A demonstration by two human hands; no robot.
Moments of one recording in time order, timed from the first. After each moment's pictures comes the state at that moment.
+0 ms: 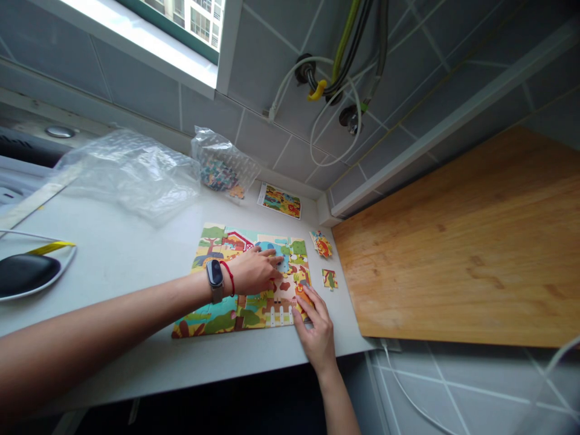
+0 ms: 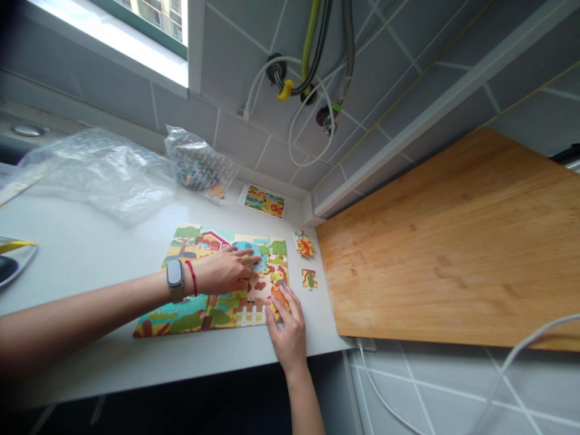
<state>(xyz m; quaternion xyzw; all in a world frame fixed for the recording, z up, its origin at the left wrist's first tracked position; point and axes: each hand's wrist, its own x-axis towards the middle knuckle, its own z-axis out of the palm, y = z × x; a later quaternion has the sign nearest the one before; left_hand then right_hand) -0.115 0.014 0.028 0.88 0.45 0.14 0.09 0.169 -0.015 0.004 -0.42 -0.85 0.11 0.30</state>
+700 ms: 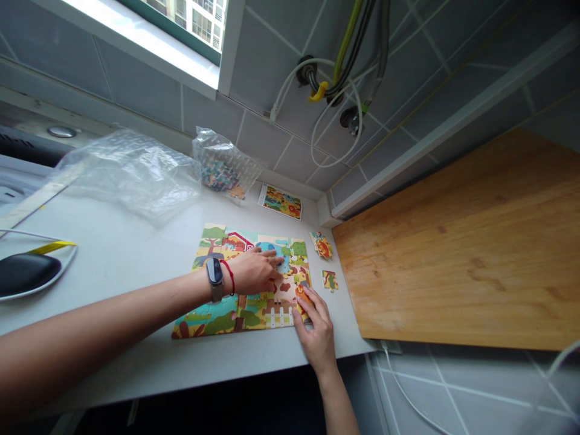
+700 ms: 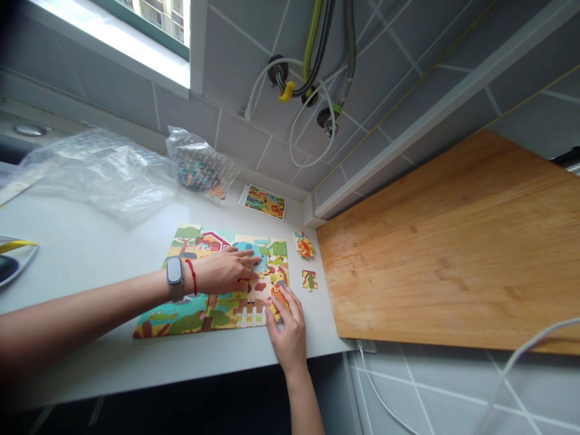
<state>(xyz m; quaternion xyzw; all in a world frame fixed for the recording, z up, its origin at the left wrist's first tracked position) -0.119 0.017 0.023 0.88 0.44 0.14 0.11 0.169 -0.015 0.001 -0.42 -0.86 0.11 0.29</state>
